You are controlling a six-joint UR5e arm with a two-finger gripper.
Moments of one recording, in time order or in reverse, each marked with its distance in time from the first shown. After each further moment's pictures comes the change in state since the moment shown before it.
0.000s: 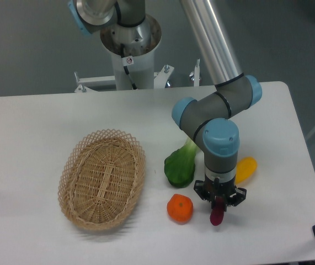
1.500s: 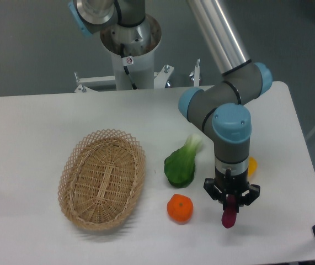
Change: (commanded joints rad) arm 0.017 0.015 0.051 -0.005 -0.038 -0.012
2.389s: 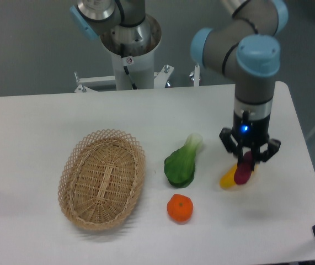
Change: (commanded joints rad) arm 0.051 0.160 -0.043 -0.042 -0.011 0.181
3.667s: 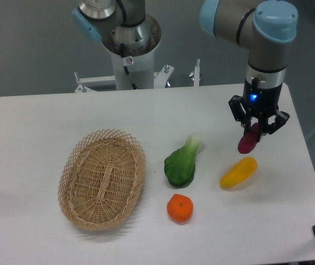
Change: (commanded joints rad) arm 0.147 0.213 -0.011 -0.359 -0.064 0.367
